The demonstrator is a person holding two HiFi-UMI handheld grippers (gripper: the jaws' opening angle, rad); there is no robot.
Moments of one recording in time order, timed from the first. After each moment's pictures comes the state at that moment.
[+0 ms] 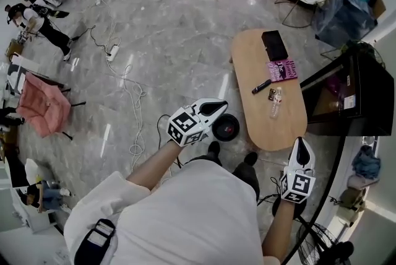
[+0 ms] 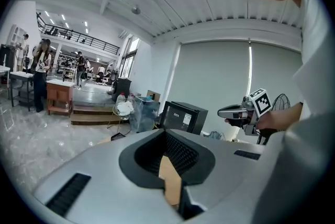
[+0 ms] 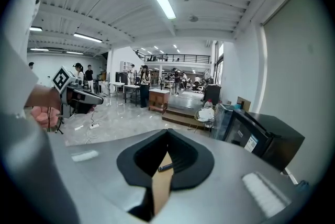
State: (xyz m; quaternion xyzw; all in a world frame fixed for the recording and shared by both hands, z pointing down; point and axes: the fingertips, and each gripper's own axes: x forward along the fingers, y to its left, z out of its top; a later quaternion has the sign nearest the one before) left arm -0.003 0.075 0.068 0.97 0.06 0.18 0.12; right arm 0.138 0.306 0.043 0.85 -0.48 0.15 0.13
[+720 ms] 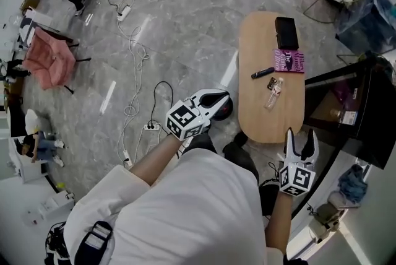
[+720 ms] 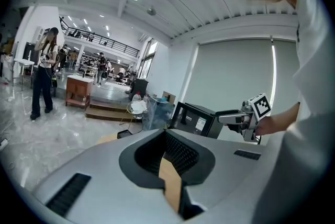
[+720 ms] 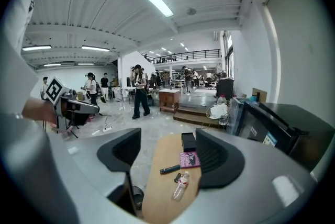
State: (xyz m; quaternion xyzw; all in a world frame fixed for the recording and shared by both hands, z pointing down) left arm 0.067 0.122 0.105 0.97 -0.05 0.17 0.16; right arm 0.251 0.309 0.089 0.81 -0.55 0.18 0.08
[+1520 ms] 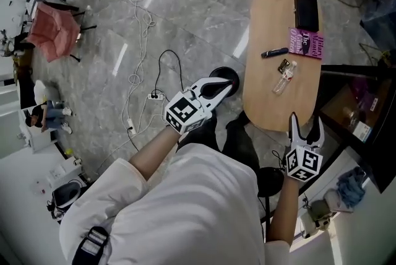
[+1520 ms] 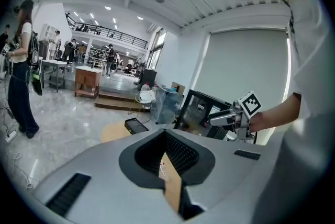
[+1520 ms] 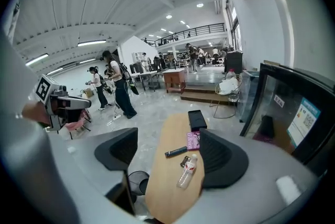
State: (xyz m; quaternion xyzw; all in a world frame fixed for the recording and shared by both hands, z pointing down) left arm 0.101 0.105 0.181 0.95 -0.09 0.22 0.18; right arm 0.311 0.257 0.212 0.76 -0.58 0.30 0.10
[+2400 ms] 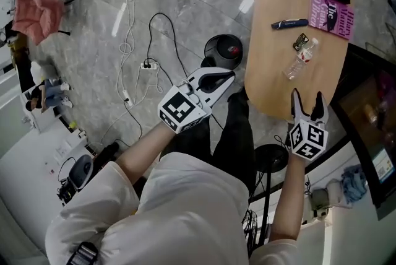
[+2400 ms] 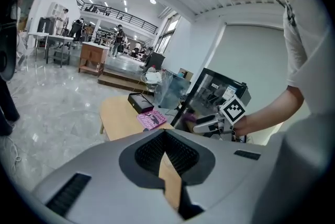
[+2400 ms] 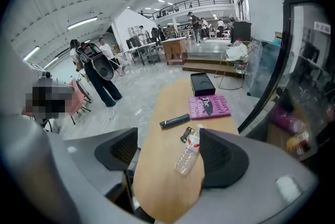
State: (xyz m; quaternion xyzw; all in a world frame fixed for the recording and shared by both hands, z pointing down) left arm 0.115 0.098 0.361 0.92 -0.10 0.28 0.25; right arm 0.317 0.214 0.450 0.70 -0.56 0.41 0.17
